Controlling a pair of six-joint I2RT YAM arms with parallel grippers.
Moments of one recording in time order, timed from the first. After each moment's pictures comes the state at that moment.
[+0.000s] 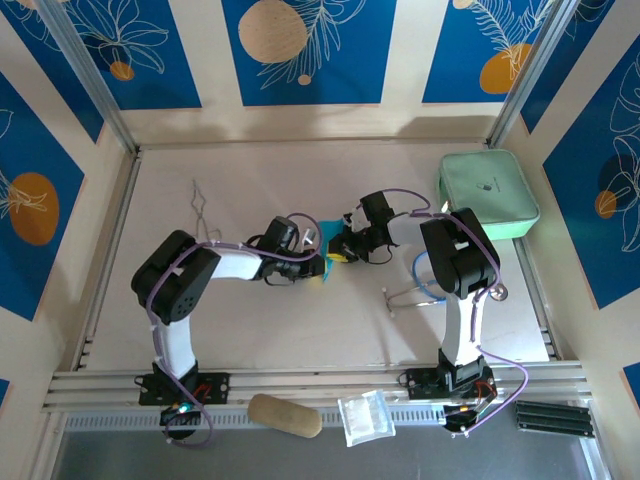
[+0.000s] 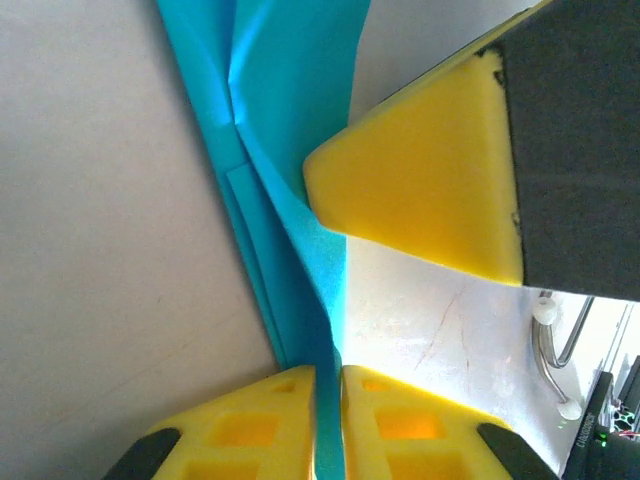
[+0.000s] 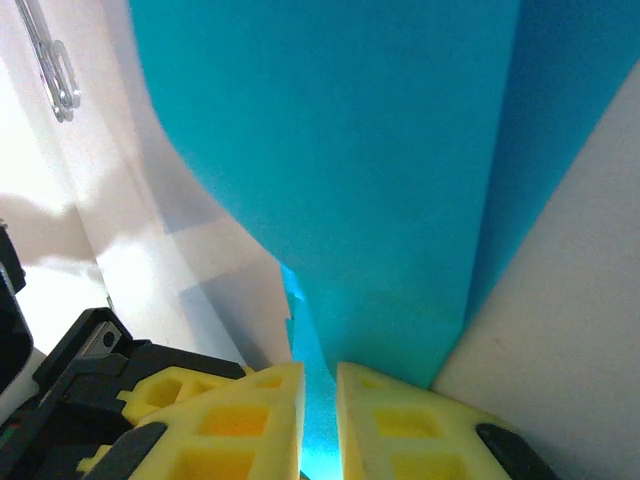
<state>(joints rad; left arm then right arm) -0.62 1.88 0.89 0.15 0.55 -0.70 0.39 2.00 1.09 -0.20 -0.78 0.65</state>
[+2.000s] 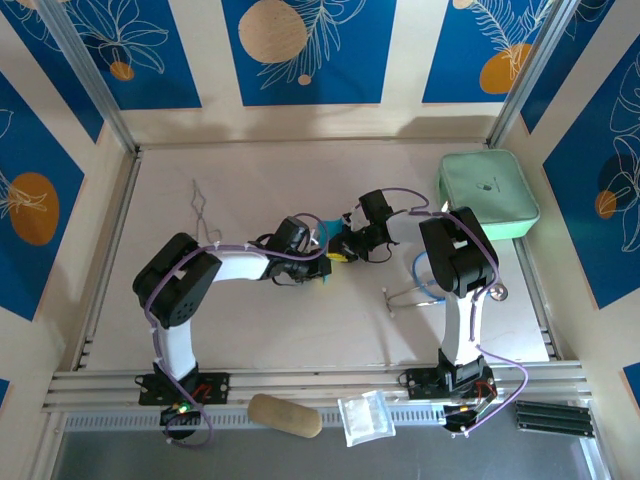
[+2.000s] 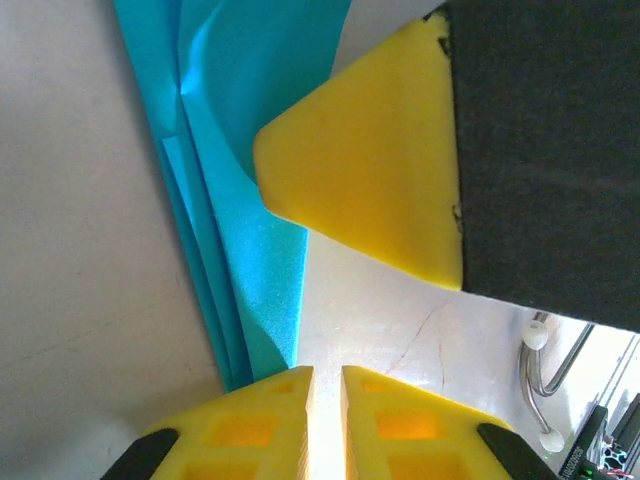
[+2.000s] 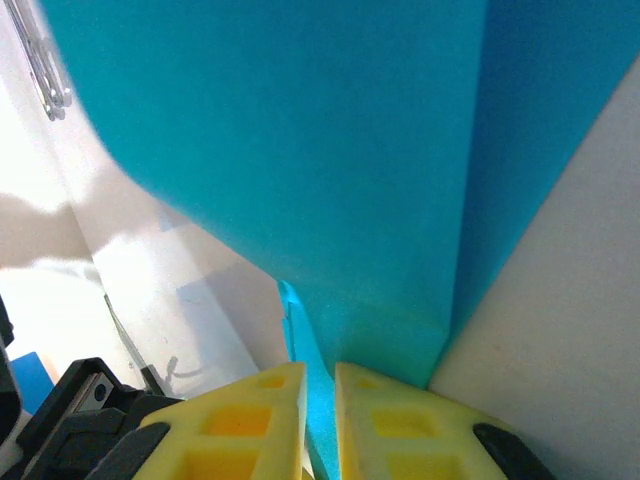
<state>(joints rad) -0.70 1.87 0.95 0.06 0.45 -0.82 0.39 2.01 1.13 -0.25 -0.78 0.64</state>
